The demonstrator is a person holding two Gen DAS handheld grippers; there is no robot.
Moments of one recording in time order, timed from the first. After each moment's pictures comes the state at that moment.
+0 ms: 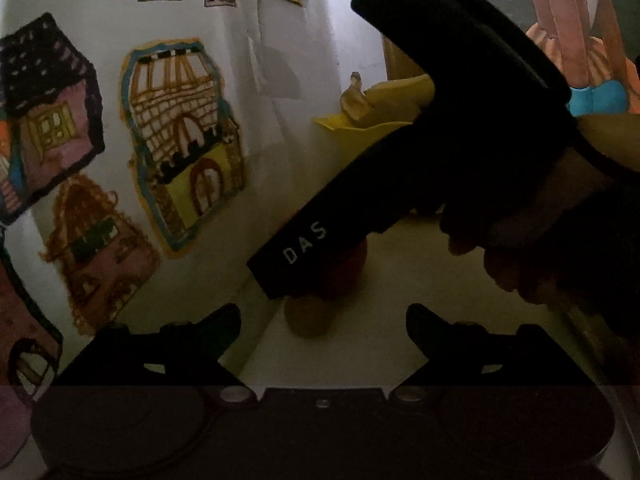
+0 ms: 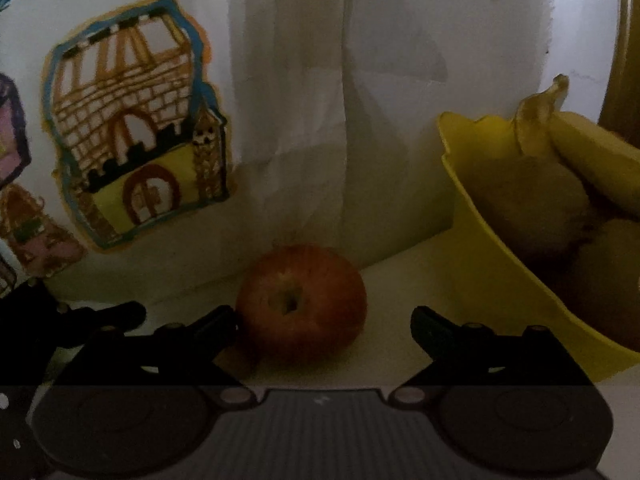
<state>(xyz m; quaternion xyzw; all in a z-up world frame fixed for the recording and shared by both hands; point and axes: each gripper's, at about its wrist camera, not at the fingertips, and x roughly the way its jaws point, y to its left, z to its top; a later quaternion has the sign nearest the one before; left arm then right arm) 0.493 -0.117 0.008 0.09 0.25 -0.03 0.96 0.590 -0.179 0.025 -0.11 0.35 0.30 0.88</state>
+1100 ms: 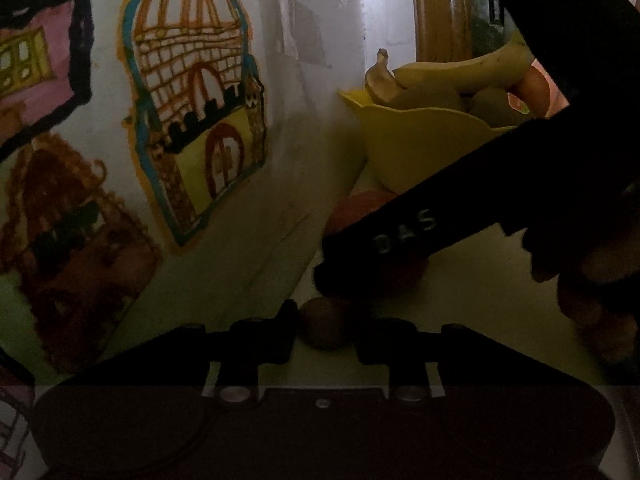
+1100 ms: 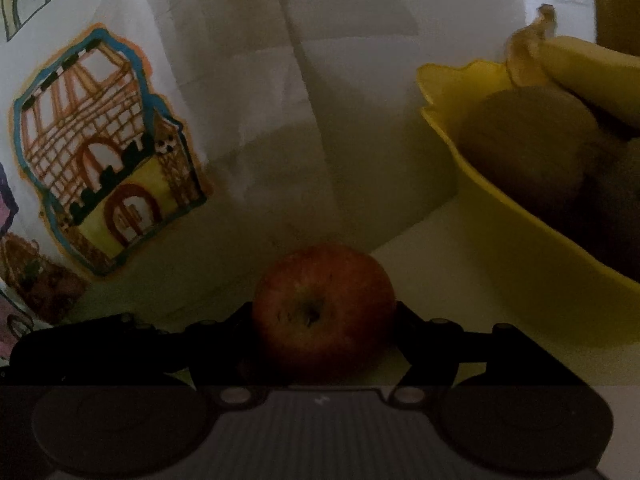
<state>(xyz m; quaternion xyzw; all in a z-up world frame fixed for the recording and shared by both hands) 0.527 -0.097 0.001 0.05 0.29 -0.03 0.95 0.640 -0.199 -0.001 -0.03 0.39 0.32 0.86</state>
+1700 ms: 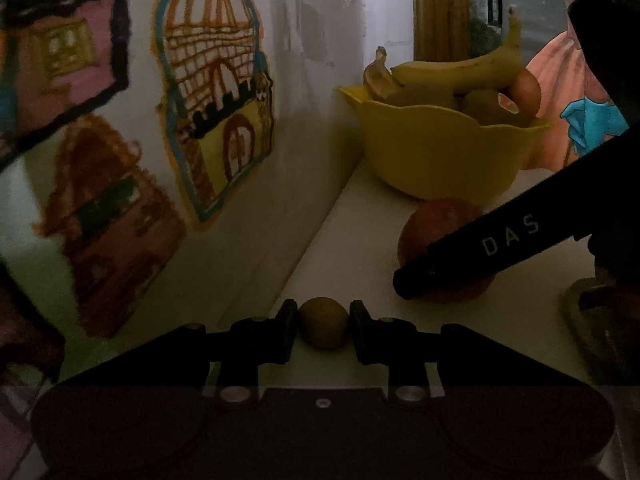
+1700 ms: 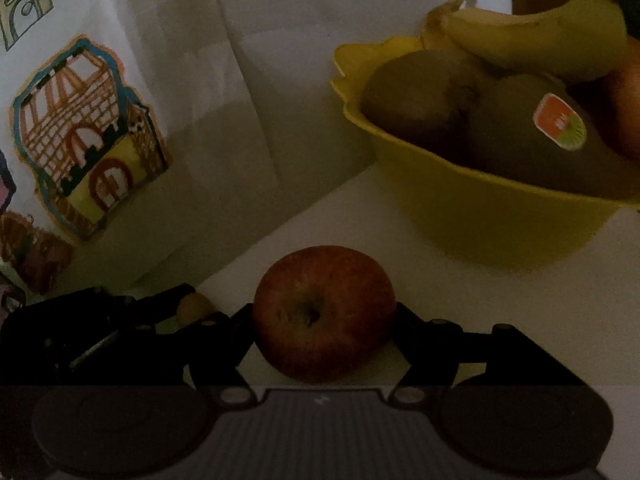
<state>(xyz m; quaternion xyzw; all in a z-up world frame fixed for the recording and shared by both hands) 0.482 -0.086 0.006 0.03 0.31 -0.04 0.95 0.603 -0.228 0.006 -0.02 0.43 0.25 0.87</state>
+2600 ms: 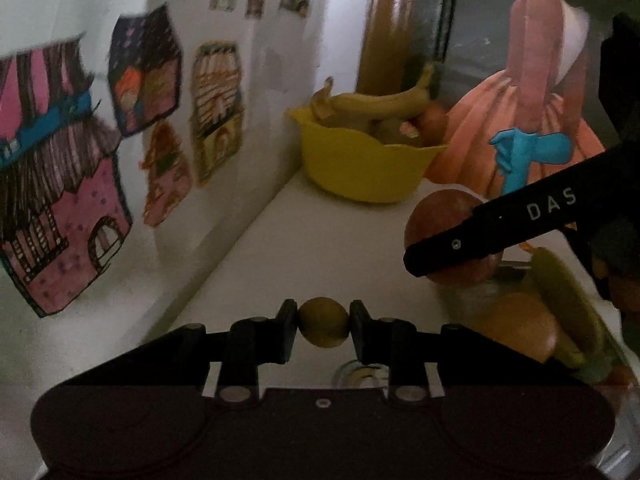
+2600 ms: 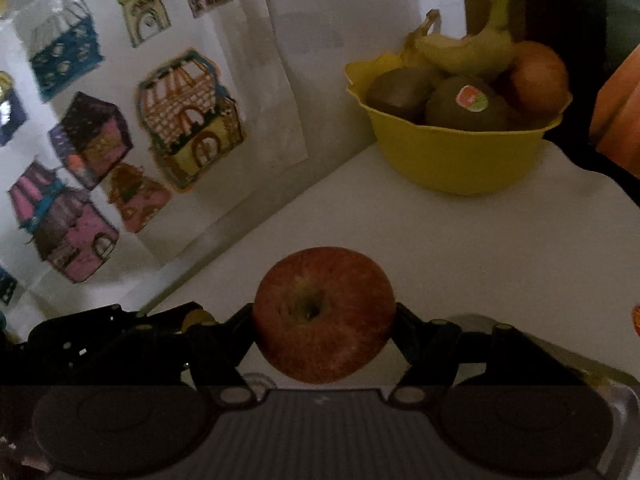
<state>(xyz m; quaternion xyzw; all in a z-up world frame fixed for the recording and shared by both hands) 0.382 -0.089 0.038 -0.03 0.29 -0.12 0.95 0.439 -0.257 0.073 0.00 0.42 0.23 0.88</state>
